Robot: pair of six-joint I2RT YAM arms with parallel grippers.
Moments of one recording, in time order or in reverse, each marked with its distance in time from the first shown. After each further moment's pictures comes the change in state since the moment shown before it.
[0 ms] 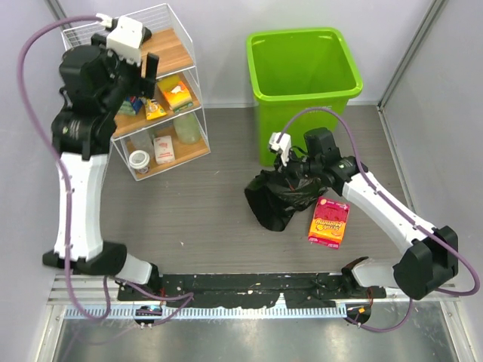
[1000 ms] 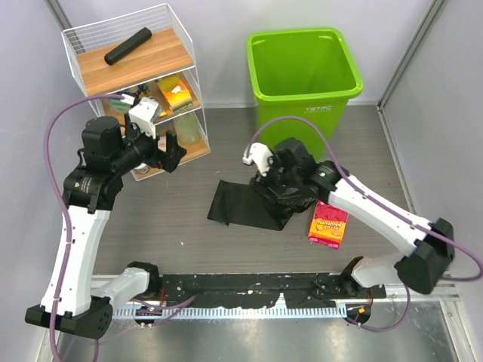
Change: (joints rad) left arm -0.002 -0.508 -0.778 0.007 0.414 -0.250; right arm 0.309 0.096 0.169 -0.079 0.507 0.024
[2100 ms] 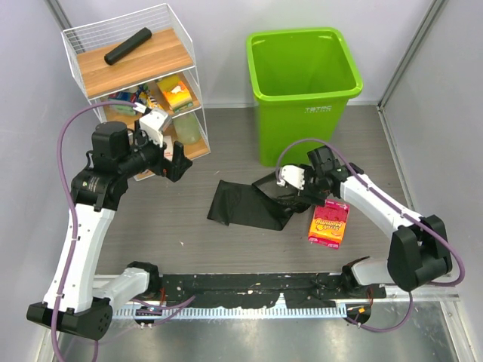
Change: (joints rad) left arm 0.000 -0.008 -0.107 -0.006 0.096 0.054; right arm -0.399 -0.041 -0.293 -0.122 0.071 -0.649
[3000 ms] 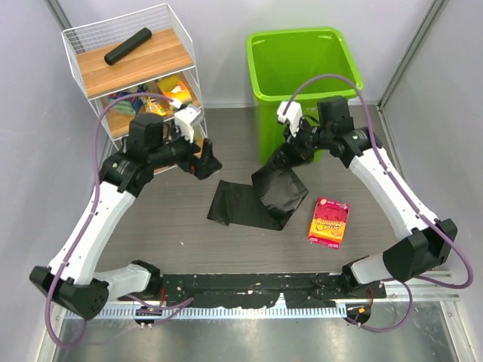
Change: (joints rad) left arm -0.182 0.115 -0.010 0.083 0.005 -0.119; right arm -0.001 0.083 0.476 -0.021 -0.404 0.368
